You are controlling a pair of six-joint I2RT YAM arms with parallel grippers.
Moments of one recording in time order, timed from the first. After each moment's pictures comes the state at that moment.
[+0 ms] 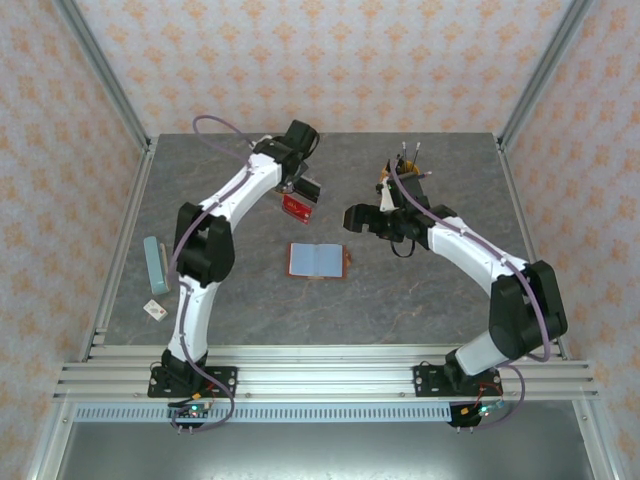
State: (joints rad) left arm -0.40 2.18 2.04 -0.93 -0.40 -1.14; right arm 0.41 1.51 1.05 -0.41 -0.33 0.52
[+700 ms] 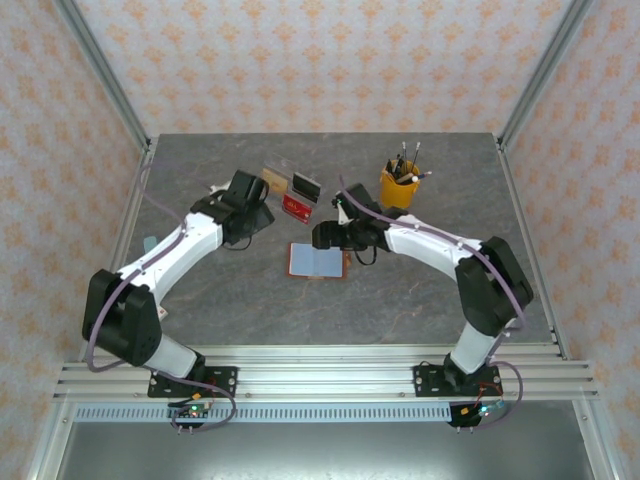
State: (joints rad) left arm -0.35 1.47 1.12 -0.72 -0.22 -0.92; right arm 0.66 1.72 1.19 -0.43 -0.21 0.55
